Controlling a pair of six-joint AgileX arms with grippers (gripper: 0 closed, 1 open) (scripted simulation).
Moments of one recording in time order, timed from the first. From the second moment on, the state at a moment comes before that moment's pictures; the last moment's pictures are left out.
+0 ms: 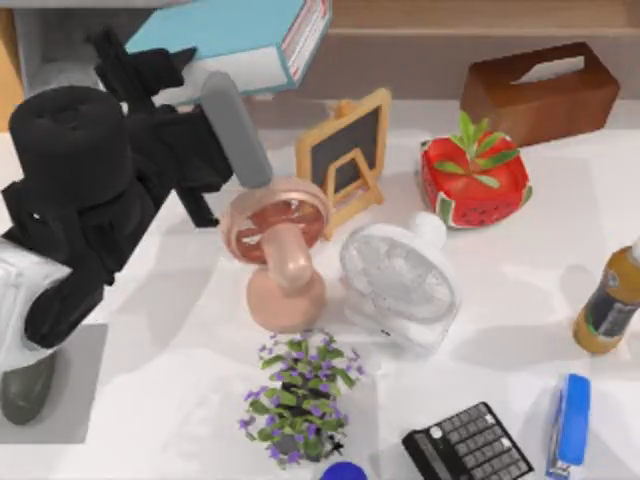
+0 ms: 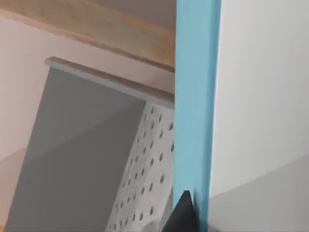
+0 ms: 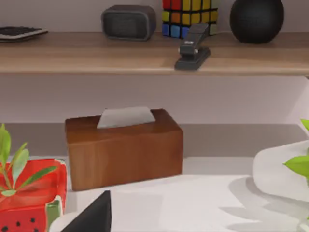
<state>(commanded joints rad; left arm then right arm) -0.47 1.48 0.63 0.72 -0.18 1.20 0.00 0.00 0.00 0.00 0.00 0.00</state>
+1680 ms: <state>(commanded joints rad) -0.22 1.88 0.85 0.76 -0.16 1.54 0.00 0.00 0.00 0.00 0.00 0.00</state>
